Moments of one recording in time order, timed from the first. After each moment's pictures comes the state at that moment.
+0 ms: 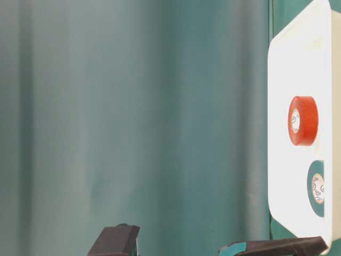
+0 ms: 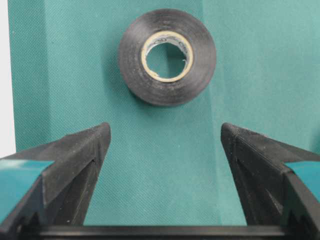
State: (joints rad) left arm -0.11 -0.17 0.82 -0.02 0.20 -0.01; right arm 0.03 -0.40 1.12 -0.35 -0.08 0.49
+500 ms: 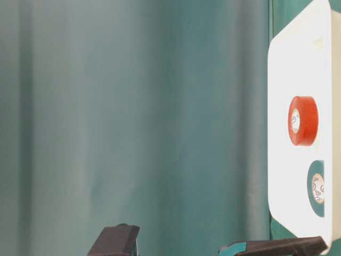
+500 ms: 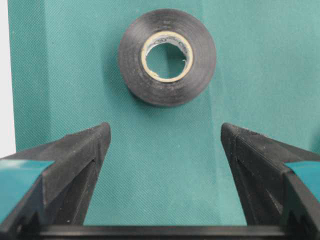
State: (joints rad) left arm -0.11 -0.17 0.82 -0.02 0.20 -0.01; right arm 0.19 -0.40 1.12 -0.35 -0.15 0.54
